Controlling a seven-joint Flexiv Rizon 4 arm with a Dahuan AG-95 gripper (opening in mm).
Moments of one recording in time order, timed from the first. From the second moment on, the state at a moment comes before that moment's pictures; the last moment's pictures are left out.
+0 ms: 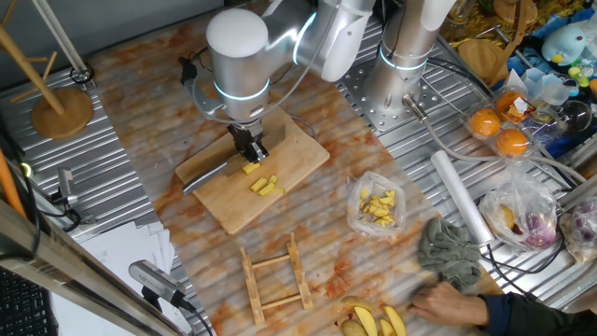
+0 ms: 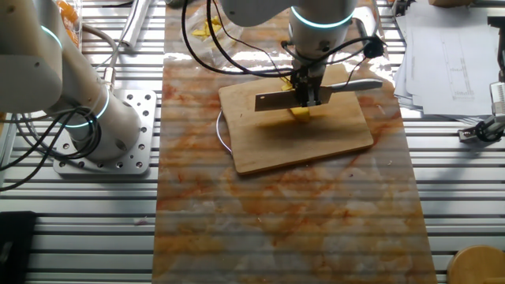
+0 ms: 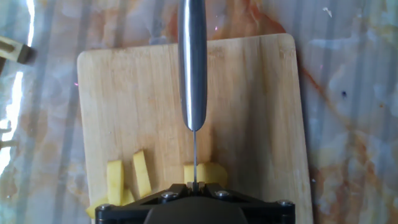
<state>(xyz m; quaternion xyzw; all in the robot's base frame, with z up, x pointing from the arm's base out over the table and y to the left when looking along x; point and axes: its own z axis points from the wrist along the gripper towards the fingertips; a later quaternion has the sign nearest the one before) 0.471 0.050 0.064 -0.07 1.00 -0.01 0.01</state>
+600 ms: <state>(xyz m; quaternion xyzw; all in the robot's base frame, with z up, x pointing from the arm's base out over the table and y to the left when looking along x) 0.472 0.055 0.057 -0.07 1.00 -0.02 0.01</state>
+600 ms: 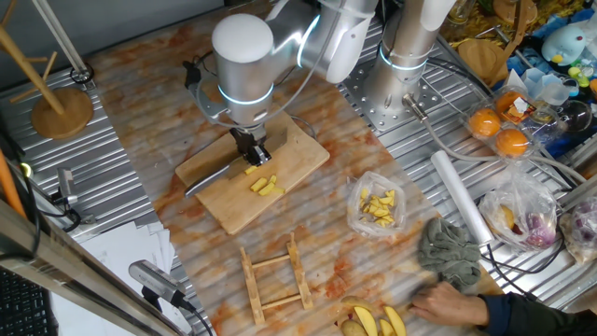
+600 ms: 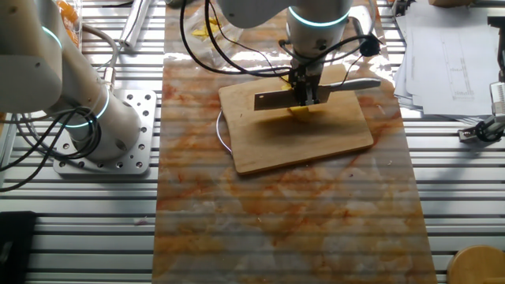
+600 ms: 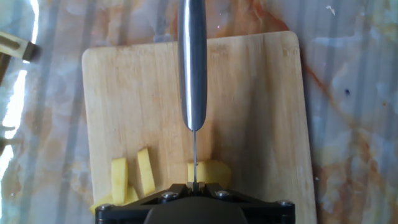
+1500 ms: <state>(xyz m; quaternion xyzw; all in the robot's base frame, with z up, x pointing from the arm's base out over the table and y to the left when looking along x) 0.471 0.053 0.048 -0.08 1.00 -0.02 0.02</state>
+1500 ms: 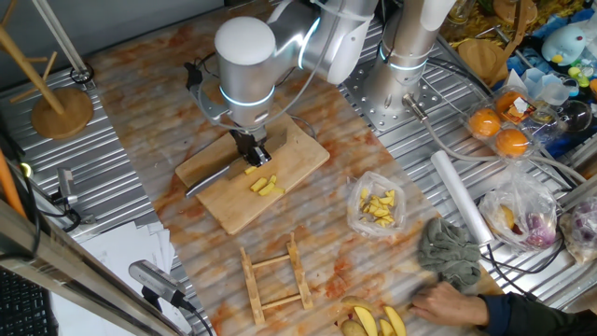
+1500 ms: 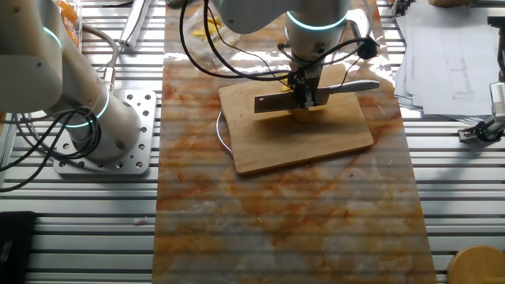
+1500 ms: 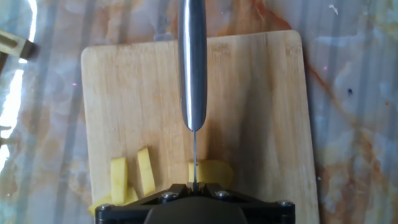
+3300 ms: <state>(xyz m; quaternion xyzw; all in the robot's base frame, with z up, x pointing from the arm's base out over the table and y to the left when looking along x) 0.477 0.047 0.061 -0.08 1.00 -0.03 0.03</state>
